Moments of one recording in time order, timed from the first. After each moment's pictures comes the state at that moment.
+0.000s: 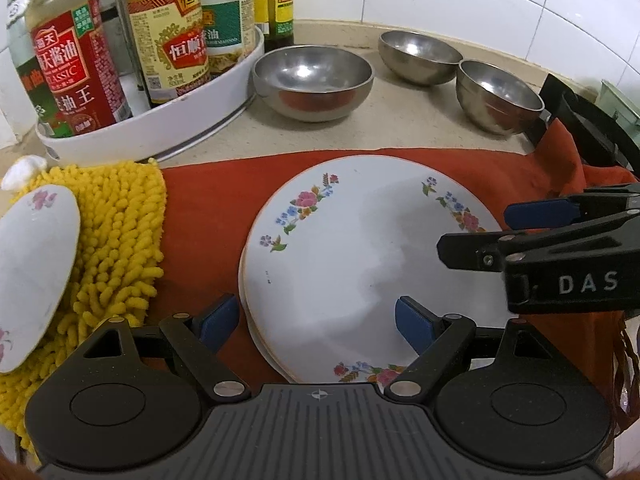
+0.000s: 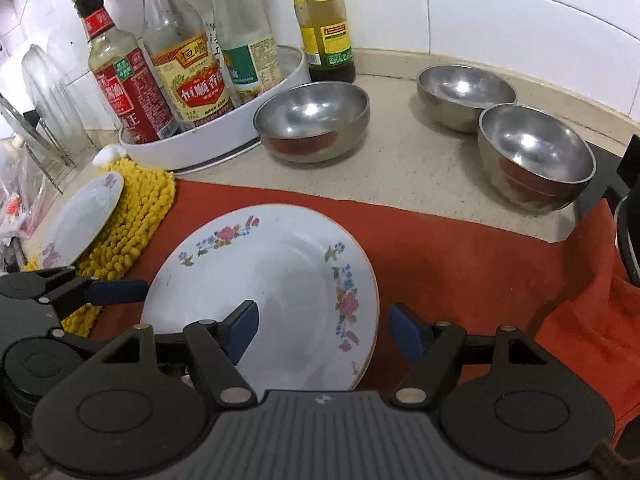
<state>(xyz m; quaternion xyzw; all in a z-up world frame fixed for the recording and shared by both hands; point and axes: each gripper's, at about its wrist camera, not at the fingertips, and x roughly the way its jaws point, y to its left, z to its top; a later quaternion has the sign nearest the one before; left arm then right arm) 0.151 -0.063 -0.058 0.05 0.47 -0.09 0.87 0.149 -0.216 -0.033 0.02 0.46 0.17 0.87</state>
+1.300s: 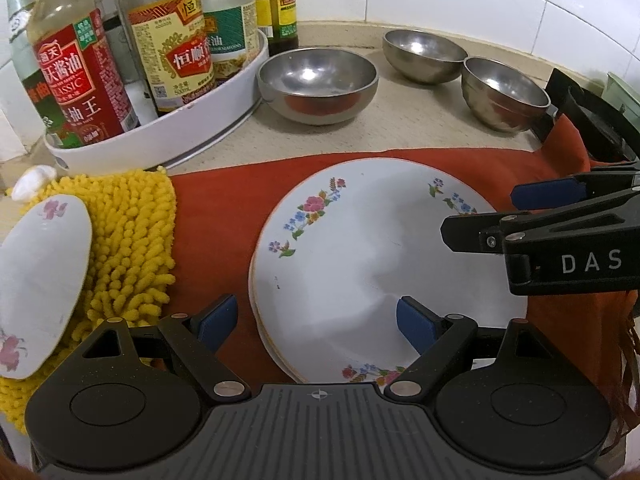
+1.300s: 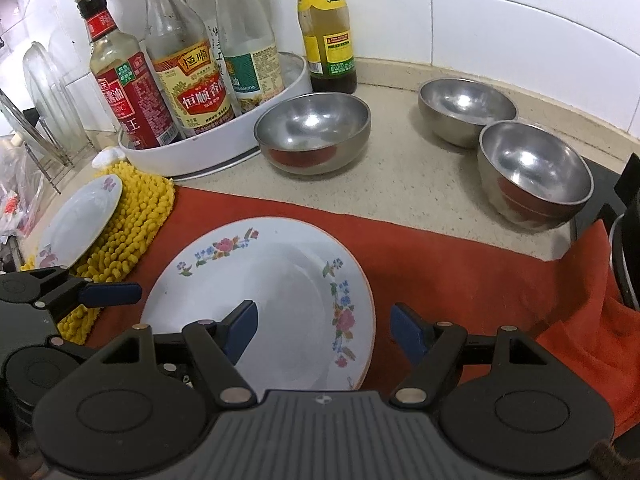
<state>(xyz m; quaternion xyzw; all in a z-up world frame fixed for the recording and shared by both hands) 0.153 -0.064 -0.054 0.06 0.47 -0.07 0.88 0.154 -0.212 -0.024 0.01 0.45 0.17 0.88</state>
